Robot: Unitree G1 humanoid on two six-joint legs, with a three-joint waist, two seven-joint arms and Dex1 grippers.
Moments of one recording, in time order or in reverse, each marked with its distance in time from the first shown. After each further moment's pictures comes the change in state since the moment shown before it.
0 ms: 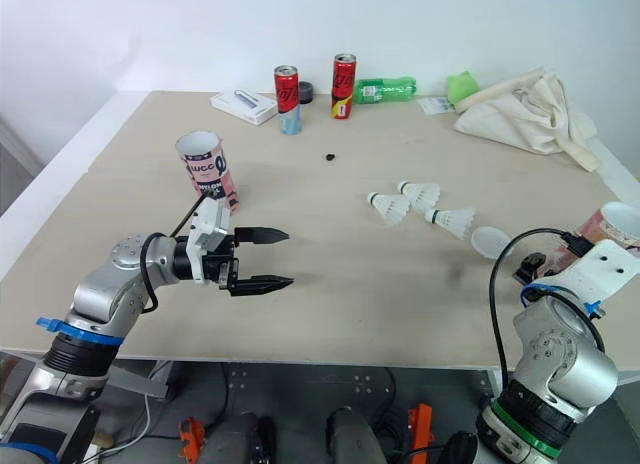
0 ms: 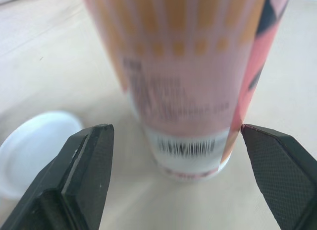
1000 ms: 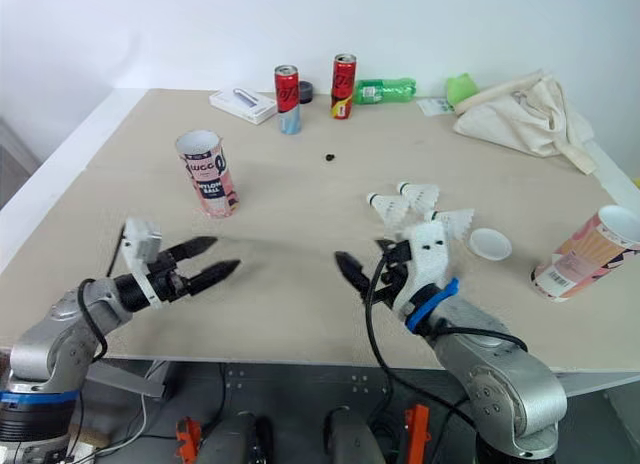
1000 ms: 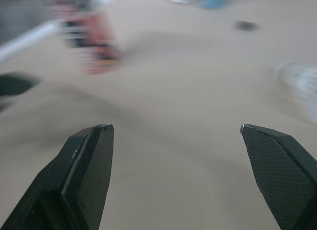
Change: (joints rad) left arm 0.333 -0.004 0.341 -0.097 -0.048 0.070 0.405; right arm 0.198 -0.145 0.612 -0.419 0.274 -0.012 0.722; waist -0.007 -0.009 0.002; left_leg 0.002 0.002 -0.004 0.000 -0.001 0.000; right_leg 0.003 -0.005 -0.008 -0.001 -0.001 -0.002
